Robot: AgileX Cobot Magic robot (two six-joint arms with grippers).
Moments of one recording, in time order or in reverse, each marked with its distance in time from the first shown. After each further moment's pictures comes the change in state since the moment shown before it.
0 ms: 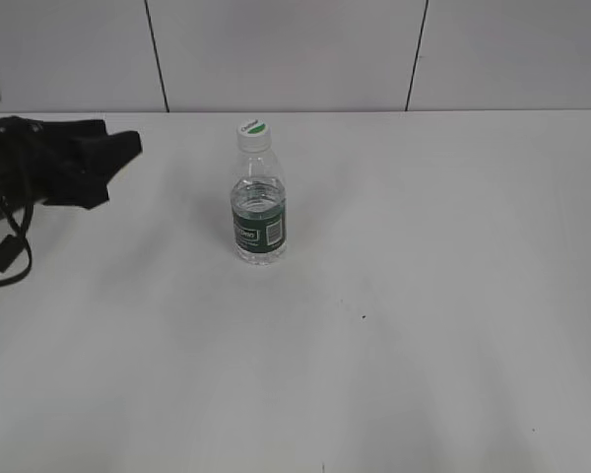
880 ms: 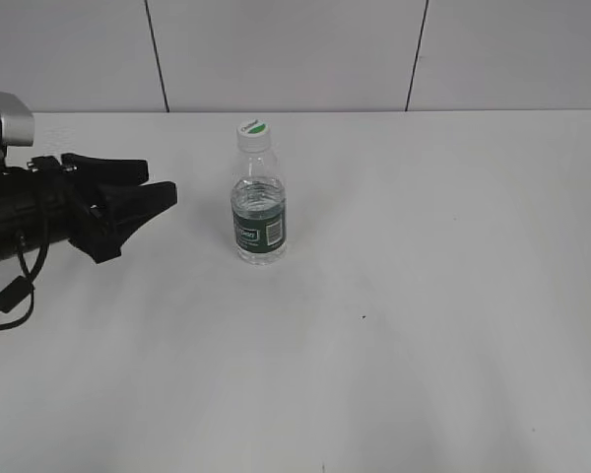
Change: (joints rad) left arm -0.001 0.099 -0.001 0.252 -0.117 -0.014; right arm 0.000 0.000 0.000 0.000 0.000 0.000
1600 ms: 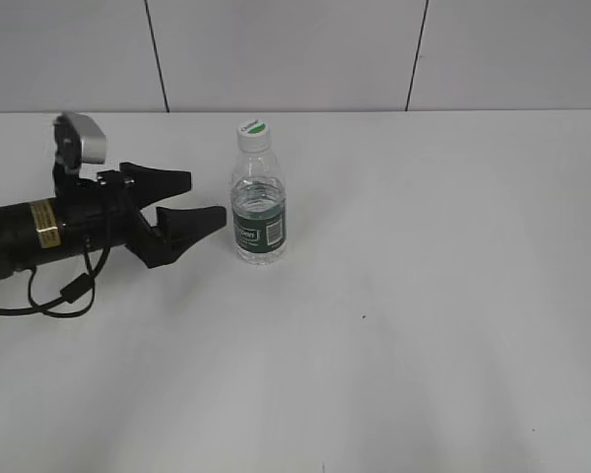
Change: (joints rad) left arm -0.055 0.259 -0.220 0.041 -0.020 0.017; right arm 0.000 0.000 0.000 0.000 0.000 0.000
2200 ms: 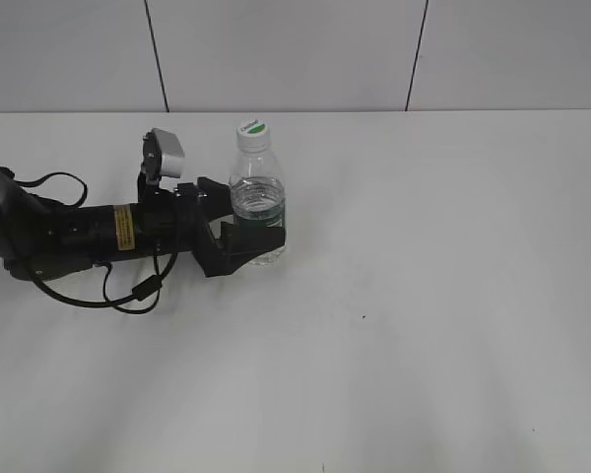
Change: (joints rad) left arm -0.119 0.217 -0.278 0.110 -0.011 -0.119; right arm 0.000 0.000 0.000 0.000 0.000 0.000
